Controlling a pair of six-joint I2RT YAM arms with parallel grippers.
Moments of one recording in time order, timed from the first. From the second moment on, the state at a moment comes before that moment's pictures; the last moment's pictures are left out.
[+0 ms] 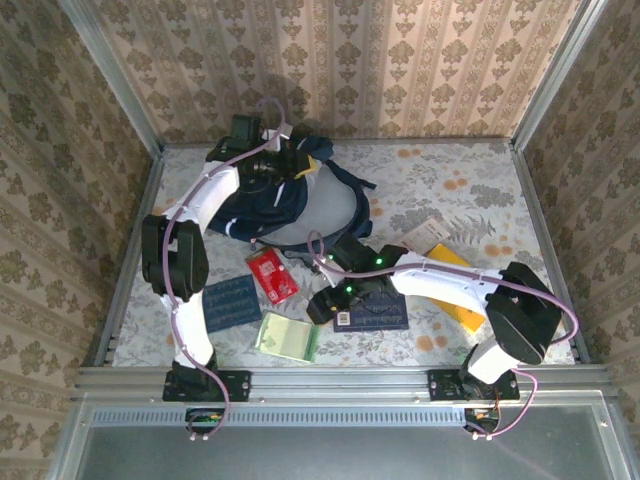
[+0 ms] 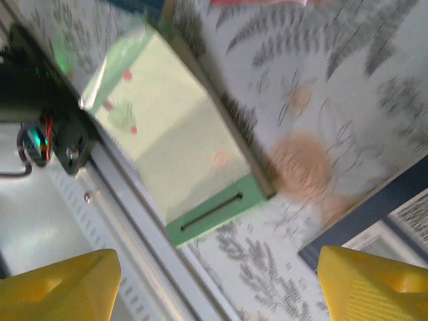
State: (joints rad) left arm -0.31 1.98 1.72 -0.45 0.88 -0.66; right arm 0.90 1.58 1.03 -0.57 -0.46 0.38
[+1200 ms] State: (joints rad) left arm -0.28 1.95 1.64 -0.37 0.87 -0.68; right arm 0.93 2.00 1.41 -0.74 -0.21 0.18
